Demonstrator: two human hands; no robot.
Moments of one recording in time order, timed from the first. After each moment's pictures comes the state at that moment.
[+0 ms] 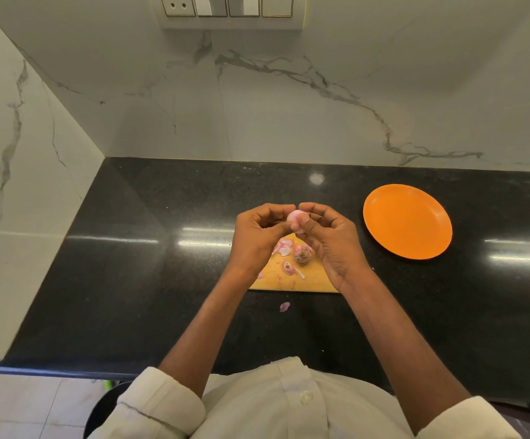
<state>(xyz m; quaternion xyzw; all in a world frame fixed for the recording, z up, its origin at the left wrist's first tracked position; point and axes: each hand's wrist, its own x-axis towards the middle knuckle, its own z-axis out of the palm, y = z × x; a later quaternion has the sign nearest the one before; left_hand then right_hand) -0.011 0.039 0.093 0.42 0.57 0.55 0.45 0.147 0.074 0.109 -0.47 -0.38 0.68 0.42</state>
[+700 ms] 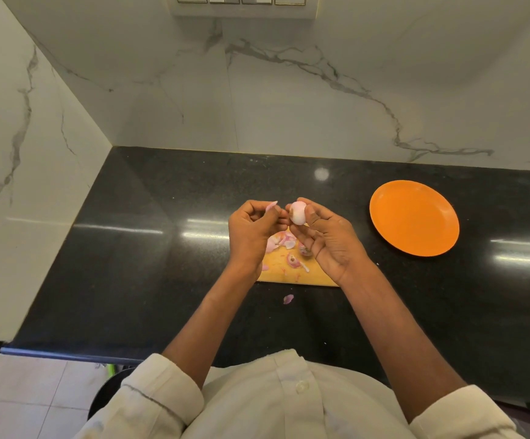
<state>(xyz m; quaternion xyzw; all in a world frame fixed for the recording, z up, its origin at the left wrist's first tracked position) -0.013 0.033 0.075 0.26 0.57 0.63 0.46 0.135 0.075 0.108 -0.44 -0.24 0.77 0.39</state>
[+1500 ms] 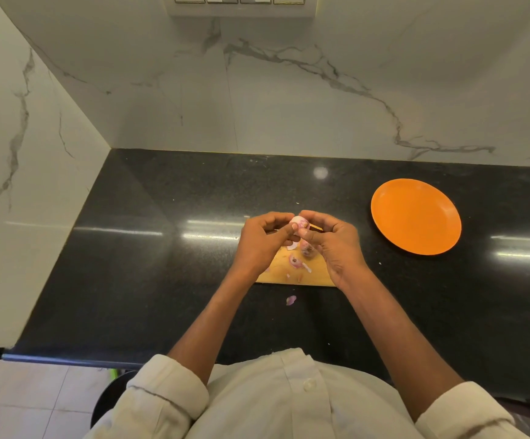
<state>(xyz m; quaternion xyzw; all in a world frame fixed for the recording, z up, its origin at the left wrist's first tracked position) -0.019 0.035 0.058 0.43 0.61 0.48 0.47 0.140 0.074 0.085 -0.55 -0.40 0.64 0.35</state>
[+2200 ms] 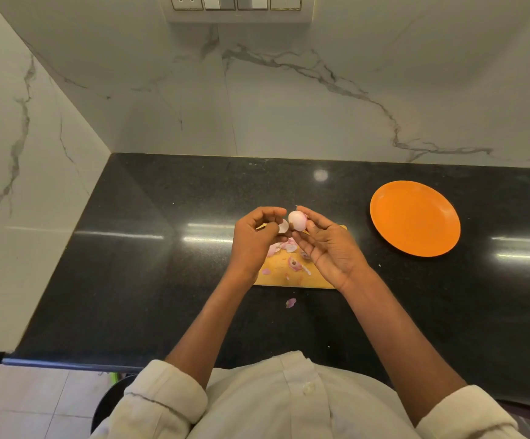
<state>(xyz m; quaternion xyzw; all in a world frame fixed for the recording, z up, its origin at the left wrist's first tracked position) -0.021 0.034 0.067 0.34 0.59 0.56 0.47 0.139 0.076 0.092 -0.44 -0.21 0.79 0.38</state>
